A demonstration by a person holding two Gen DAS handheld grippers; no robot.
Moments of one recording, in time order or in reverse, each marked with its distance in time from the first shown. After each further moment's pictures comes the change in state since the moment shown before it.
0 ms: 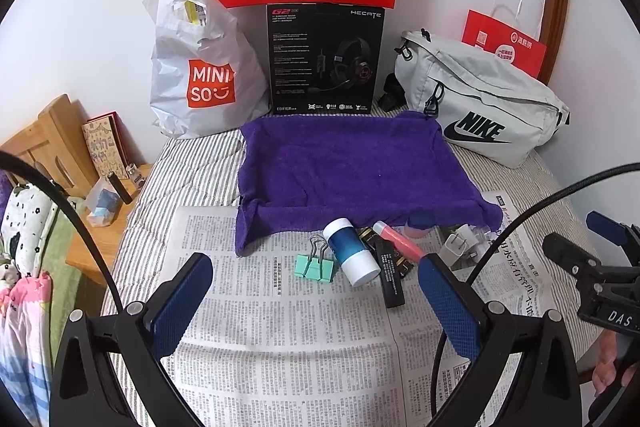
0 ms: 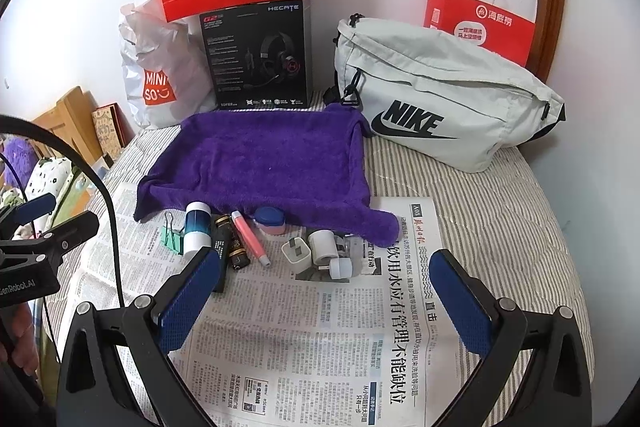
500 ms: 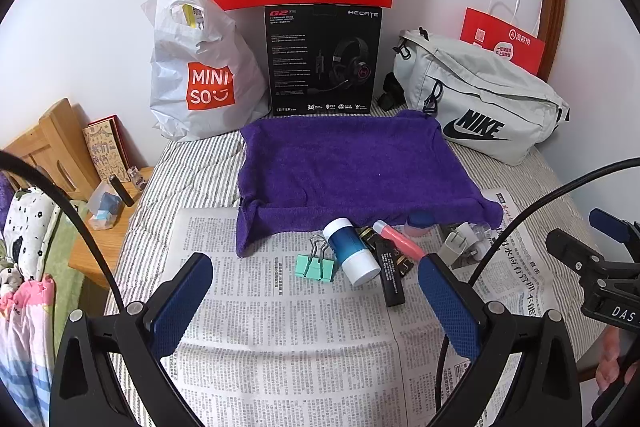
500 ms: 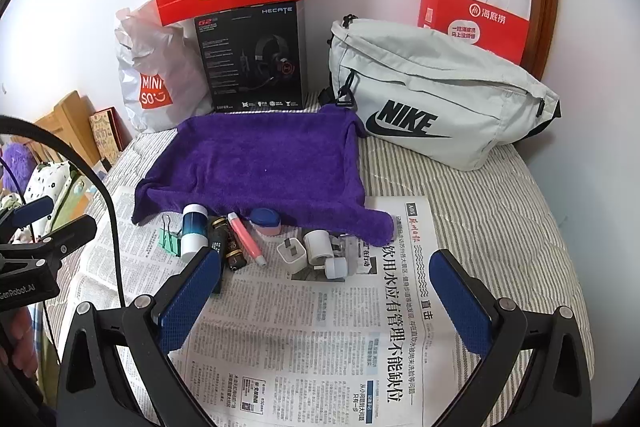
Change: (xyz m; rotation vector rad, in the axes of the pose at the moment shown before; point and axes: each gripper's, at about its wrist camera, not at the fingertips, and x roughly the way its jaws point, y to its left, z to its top) left arm -0.004 -0.002 -0.002 0.013 -0.003 0.009; right arm -0.003 -0.003 -0.002 0.009 -0.003 -0.004
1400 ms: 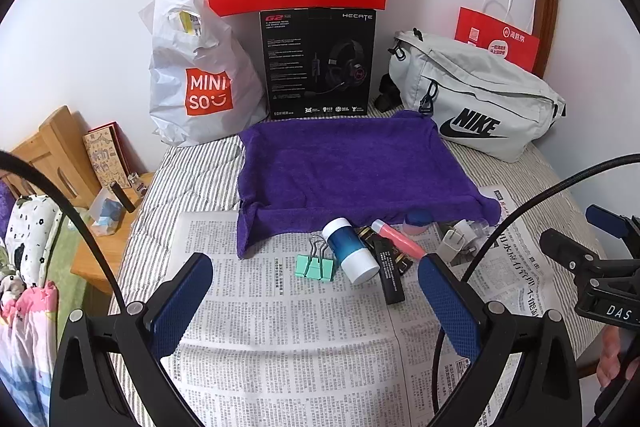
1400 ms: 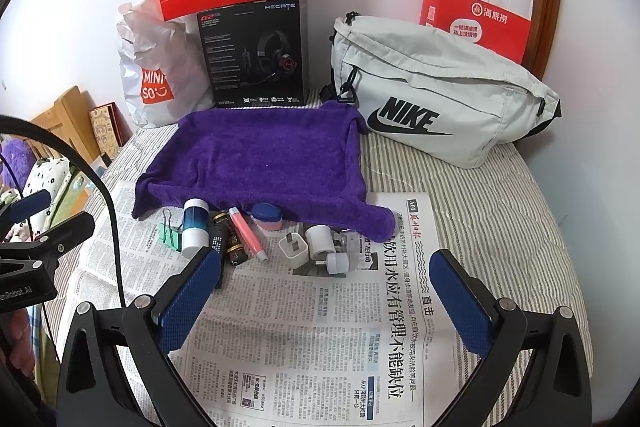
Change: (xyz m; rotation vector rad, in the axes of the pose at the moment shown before) left arm -0.007 -0.005 0.002 0.026 -0.010 0.004; right arm 0.000 0.004 -0.003 -0.010 0.010 -0.006
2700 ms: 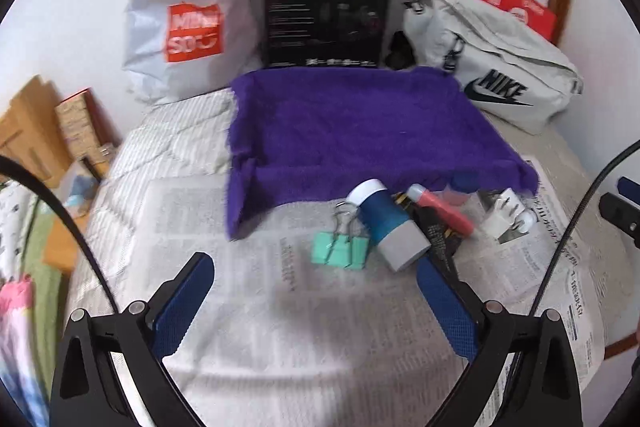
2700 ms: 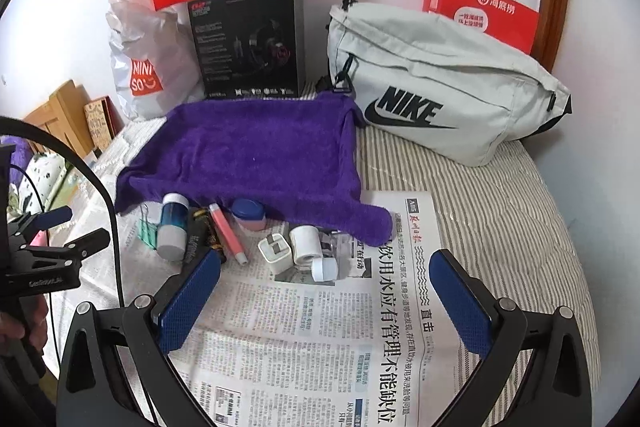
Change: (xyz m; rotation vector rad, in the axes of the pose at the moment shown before) left arm 0.095 0.027 -0.028 0.008 0.075 -0.084; right arm 0.037 -0.014 -0.004 -0.023 0.015 -0.002
